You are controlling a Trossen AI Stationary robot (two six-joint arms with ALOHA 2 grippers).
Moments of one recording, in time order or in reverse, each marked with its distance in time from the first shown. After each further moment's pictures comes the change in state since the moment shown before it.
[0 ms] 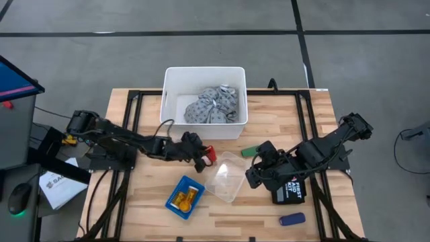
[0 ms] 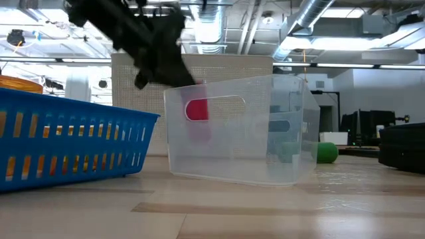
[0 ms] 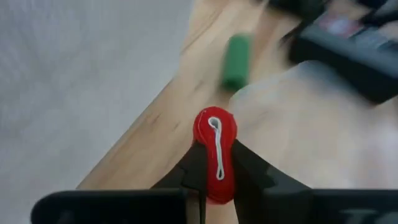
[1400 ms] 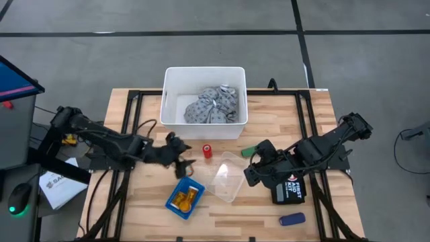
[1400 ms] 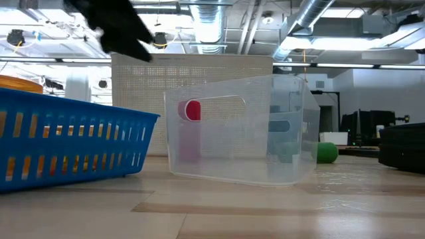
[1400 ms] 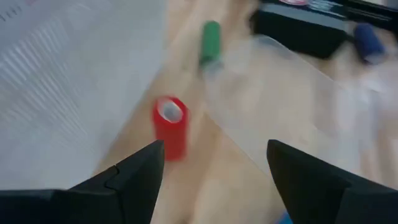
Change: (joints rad) left arm -0.158 -0.291 0.000 -0.363 -0.057 0.046; right arm -0.023 0.000 0.000 0.011 -0.037 0.020
